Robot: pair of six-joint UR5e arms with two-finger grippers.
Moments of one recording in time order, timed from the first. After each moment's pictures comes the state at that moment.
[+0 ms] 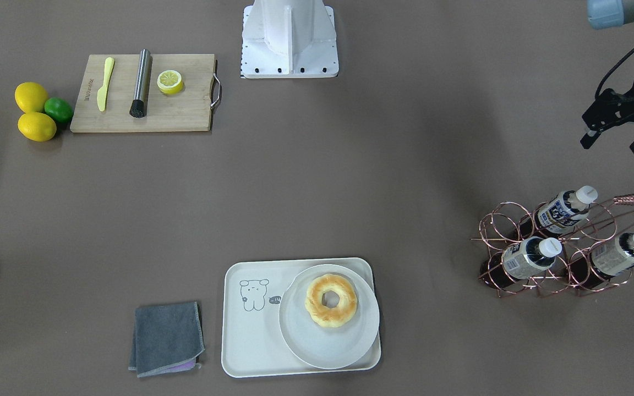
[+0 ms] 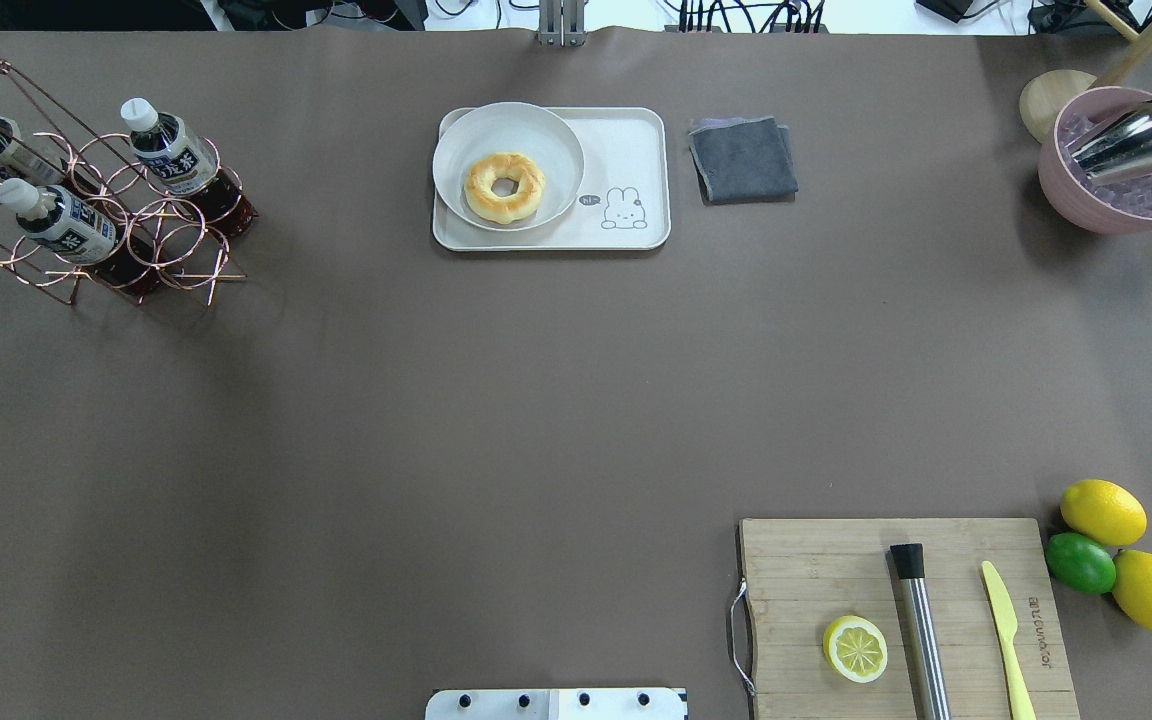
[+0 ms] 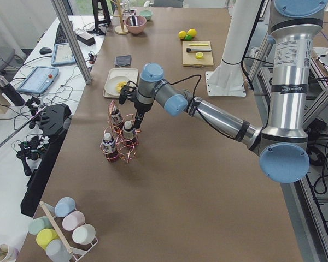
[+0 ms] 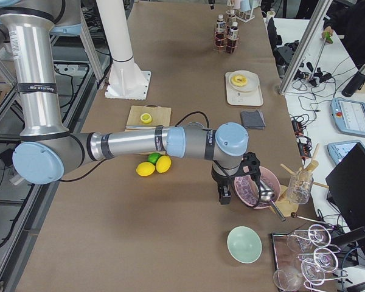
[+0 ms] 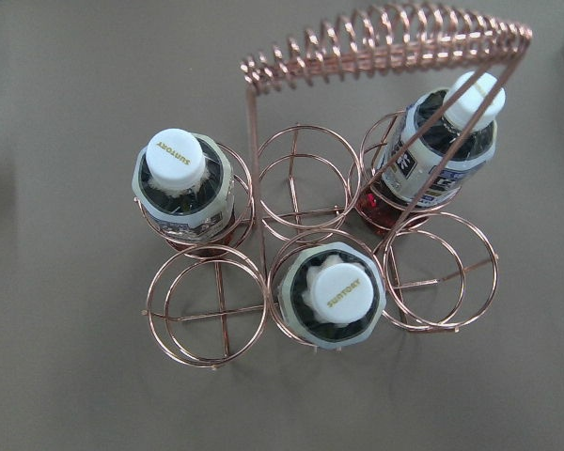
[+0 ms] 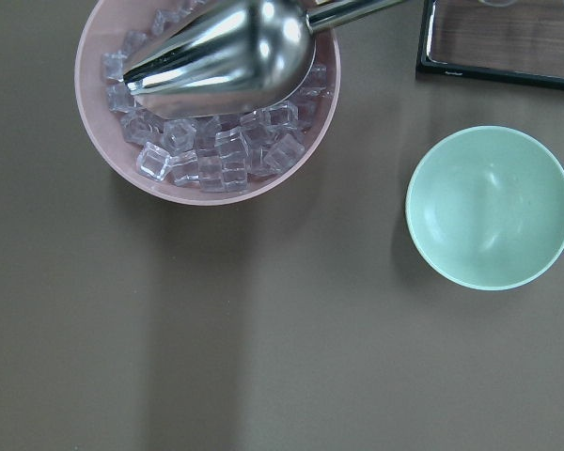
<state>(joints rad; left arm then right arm) -1.22 -1.58 -2.00 -1.85 -2.18 -0.61 1.66 -1.47 1.65 -1.77 2.37 -0.21</state>
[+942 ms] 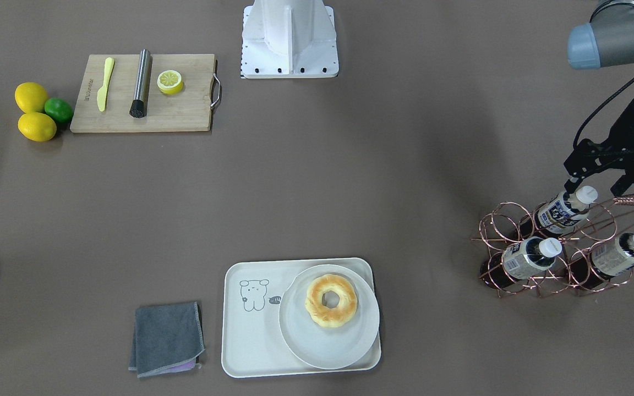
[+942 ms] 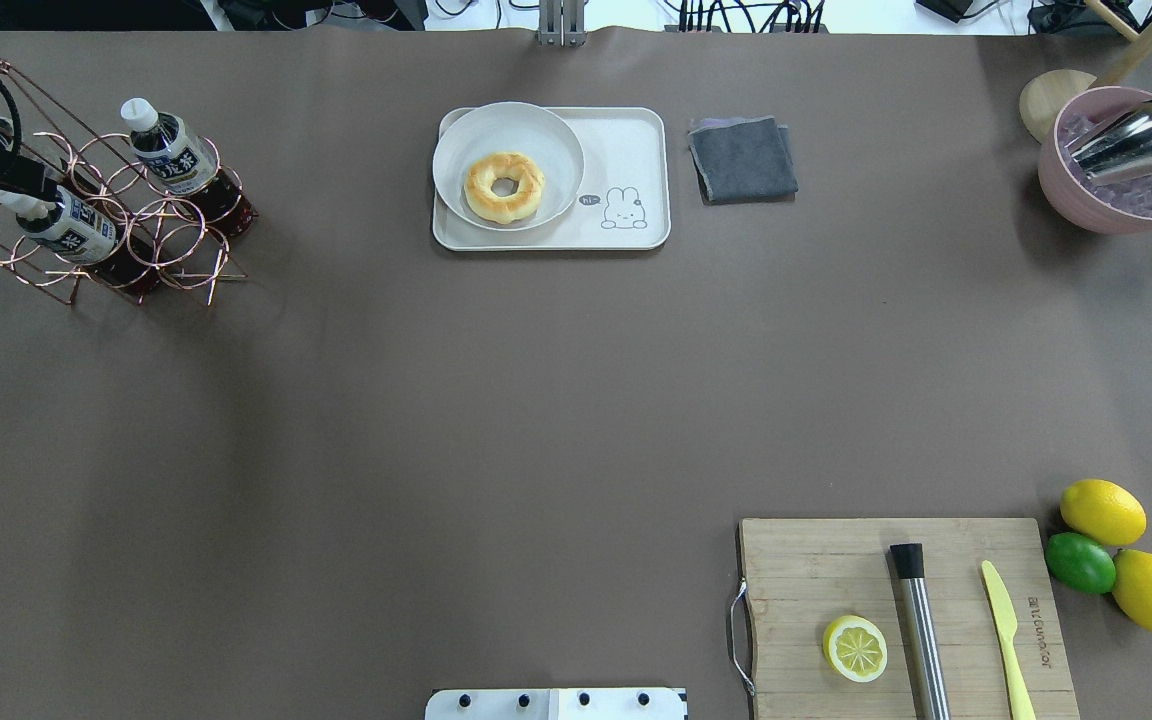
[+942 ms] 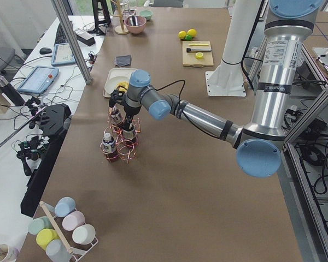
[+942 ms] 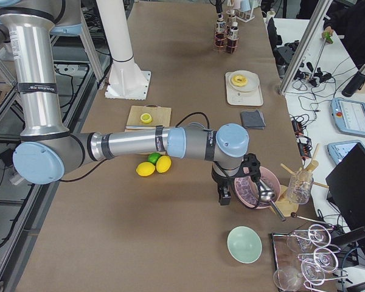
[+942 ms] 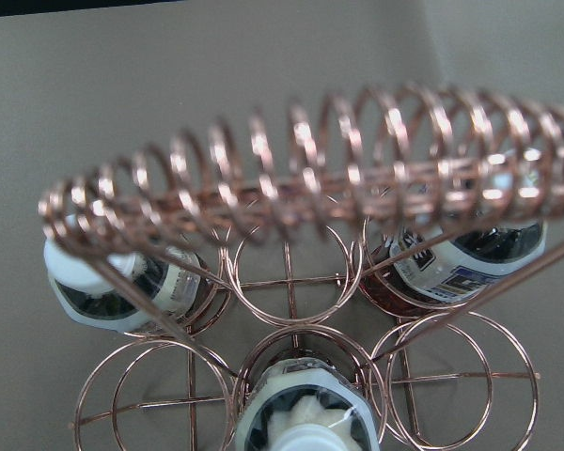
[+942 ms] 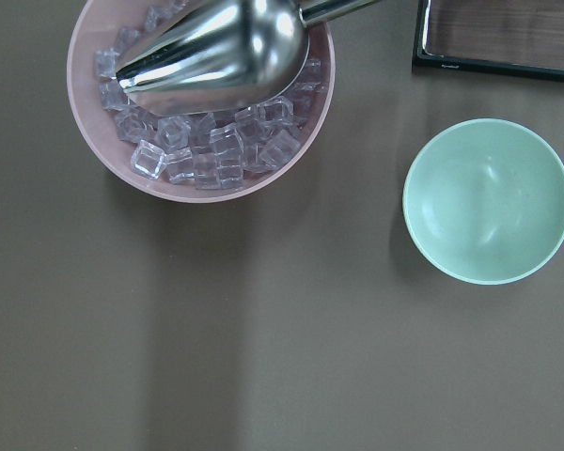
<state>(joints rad) -1.16 -1.70 -1.82 -1.95 -2.11 -0.66 1.66 -1.47 1.65 -1.77 2.37 -0.20</state>
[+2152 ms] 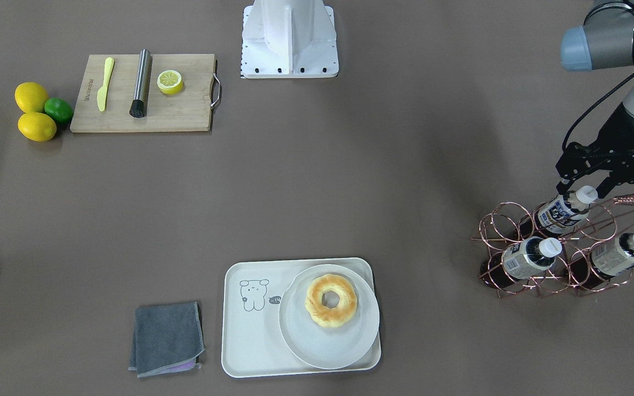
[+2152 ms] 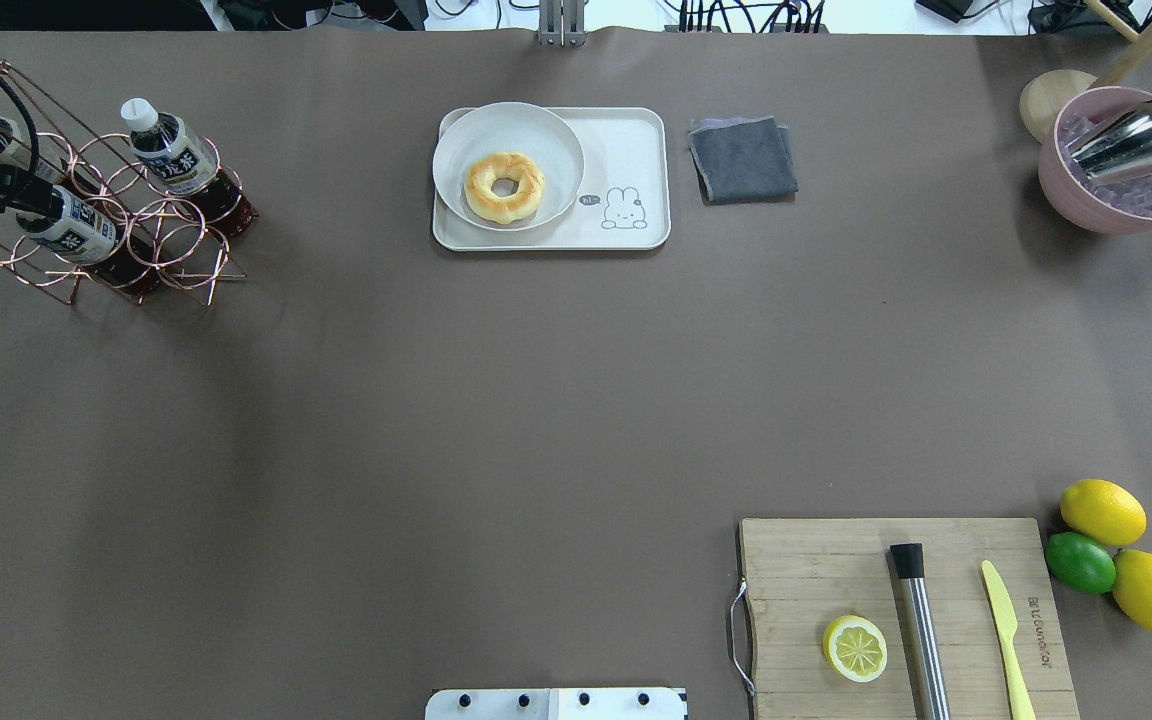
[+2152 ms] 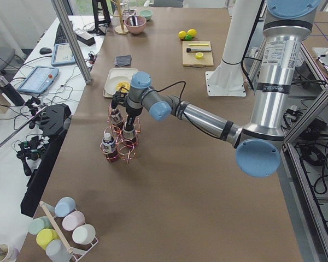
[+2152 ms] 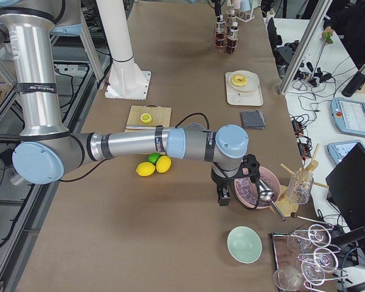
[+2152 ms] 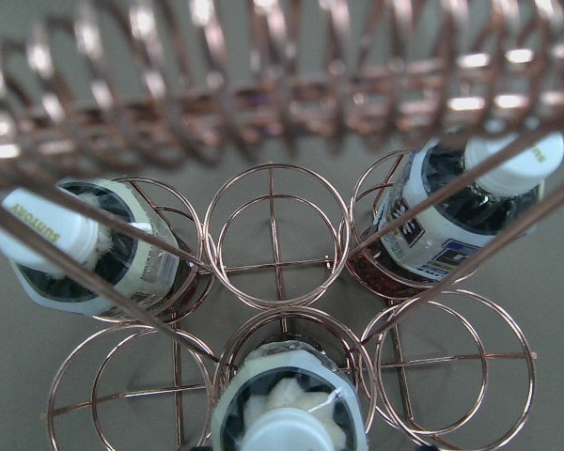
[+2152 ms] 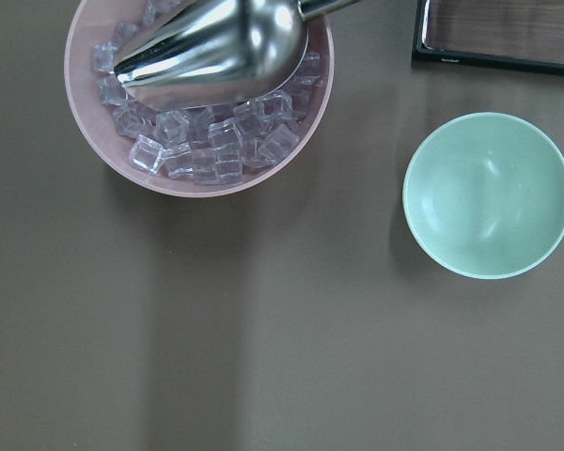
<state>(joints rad) -1.14 -1.69 -1.81 -1.95 -2.11 -0.66 1.66 -1.48 1.65 -1.77 2.37 -0.20</state>
